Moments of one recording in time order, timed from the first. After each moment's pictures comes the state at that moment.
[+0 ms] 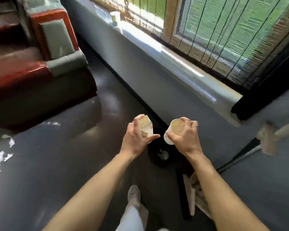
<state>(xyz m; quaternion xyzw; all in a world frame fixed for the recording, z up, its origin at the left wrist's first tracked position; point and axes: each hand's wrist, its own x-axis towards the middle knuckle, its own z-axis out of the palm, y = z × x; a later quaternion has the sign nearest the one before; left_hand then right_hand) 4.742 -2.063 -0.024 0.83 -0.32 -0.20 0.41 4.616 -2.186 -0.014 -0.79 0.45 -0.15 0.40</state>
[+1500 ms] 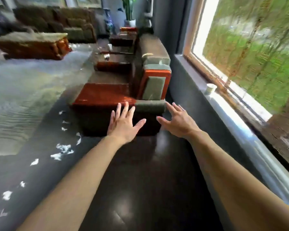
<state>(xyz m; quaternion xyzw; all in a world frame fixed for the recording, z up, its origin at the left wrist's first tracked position) 5.077 -1.940 0.143 0.97 -0.16 0.04 0.15 5.029 -2.133 0.181 -0.97 0.04 -0.02 0.22</state>
